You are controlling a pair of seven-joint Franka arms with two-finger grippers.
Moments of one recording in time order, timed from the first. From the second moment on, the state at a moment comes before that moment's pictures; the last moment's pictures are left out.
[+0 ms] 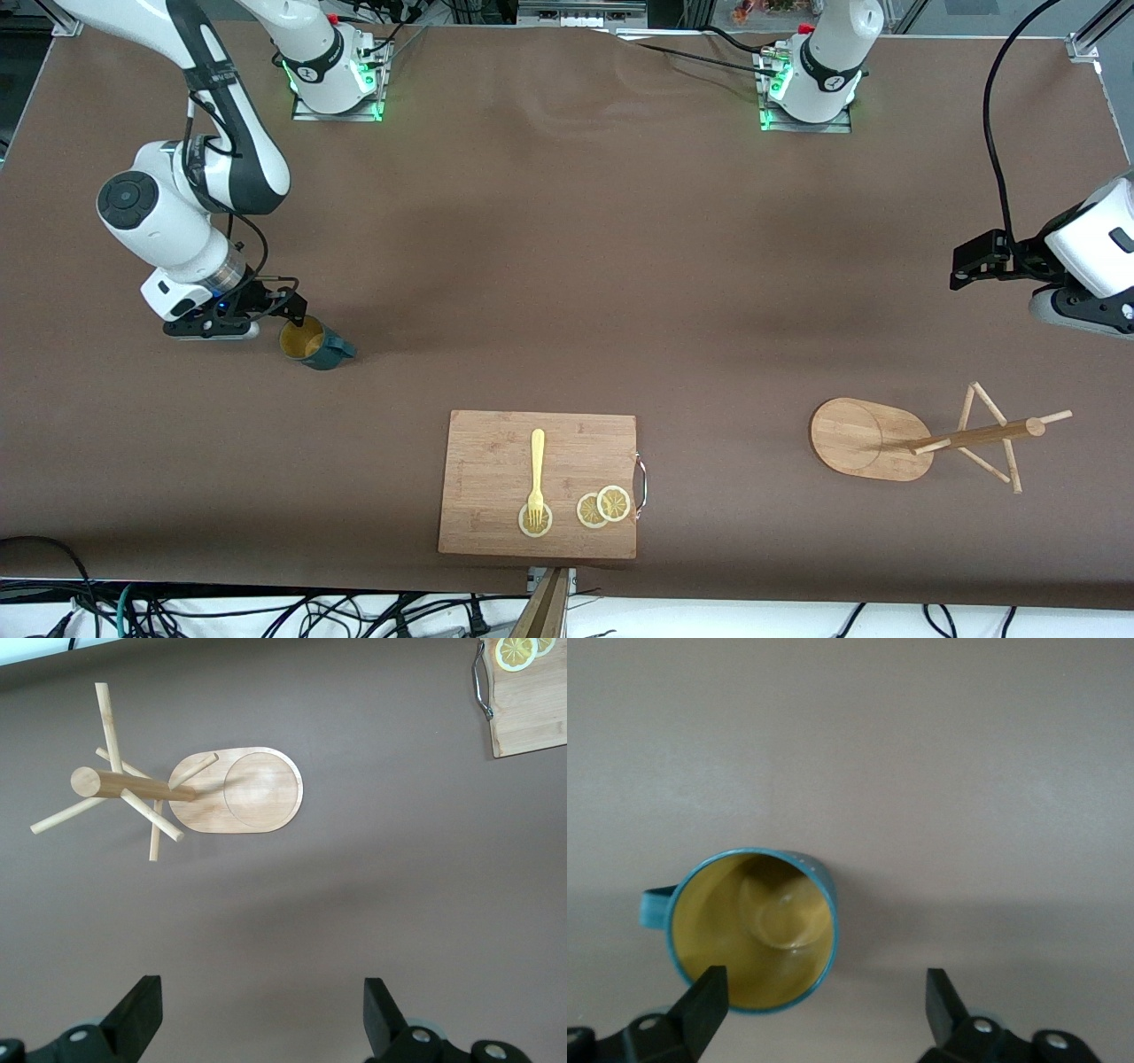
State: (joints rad) left arm -0.08 0.30 0.05 -1.23 -0.01 1.49 0.18; right arm 0.03 0.26 0.01 -2.21 -0.03 2.61 0.04
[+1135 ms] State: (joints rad) left arm -0.08 0.30 0.05 -1.23 -0.01 1.49 0.18; right arm 0.03 0.35 0.00 -2.17 -0.04 2.73 0.03
